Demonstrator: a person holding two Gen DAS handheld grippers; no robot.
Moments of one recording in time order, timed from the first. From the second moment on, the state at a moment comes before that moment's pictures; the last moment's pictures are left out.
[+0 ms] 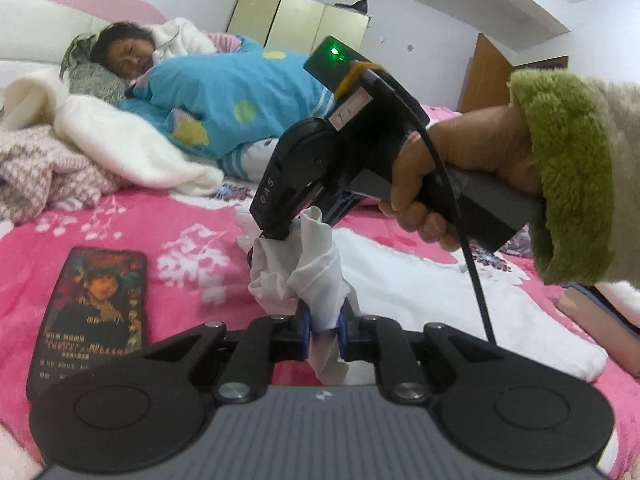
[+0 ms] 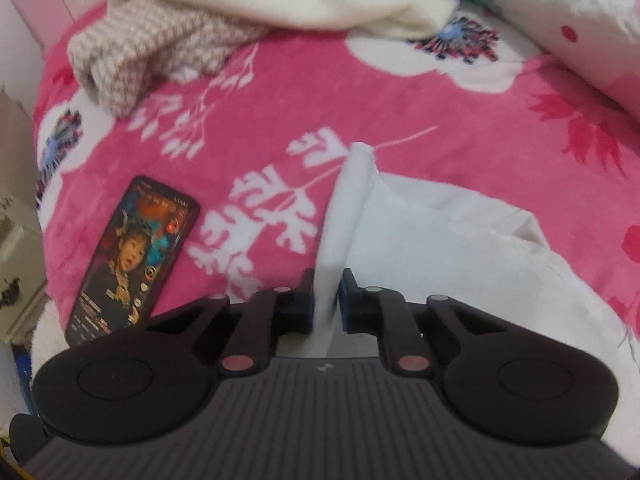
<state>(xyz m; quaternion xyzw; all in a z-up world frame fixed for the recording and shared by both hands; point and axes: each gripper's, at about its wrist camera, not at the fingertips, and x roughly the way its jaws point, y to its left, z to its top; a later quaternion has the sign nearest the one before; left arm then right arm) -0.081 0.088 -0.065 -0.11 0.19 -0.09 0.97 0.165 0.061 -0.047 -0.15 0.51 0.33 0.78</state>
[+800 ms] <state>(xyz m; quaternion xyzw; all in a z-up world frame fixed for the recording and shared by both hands) -0.050 -0.057 -0.026 0.01 0.15 -0.25 0.96 0.152 -0.198 0.014 0.09 0.40 0.26 0.88</state>
